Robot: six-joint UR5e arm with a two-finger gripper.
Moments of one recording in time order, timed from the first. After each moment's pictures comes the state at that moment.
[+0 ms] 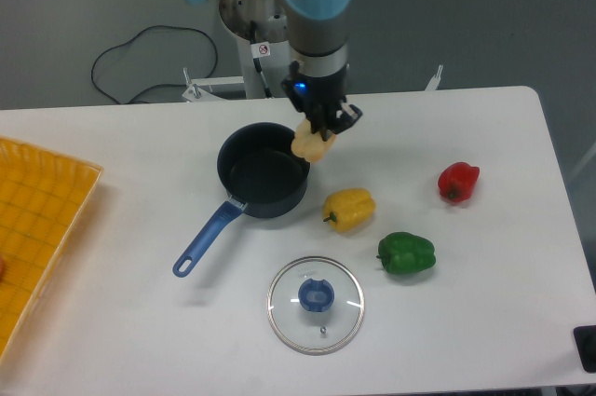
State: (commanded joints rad) arm 2.43 -1.54 -1.89 -1.22 1.61 1.06
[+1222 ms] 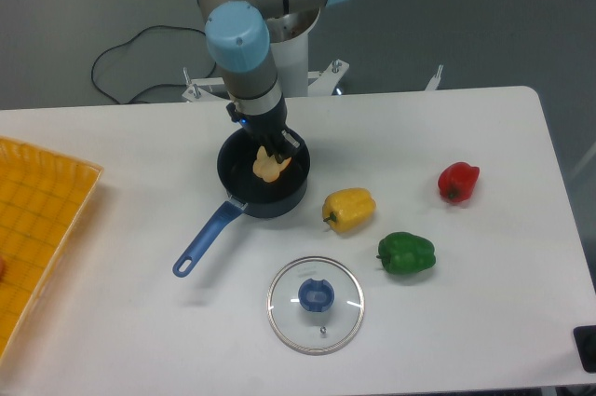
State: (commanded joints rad) arm 2.32 -1.65 -1.99 -1.04 1.70 0.96
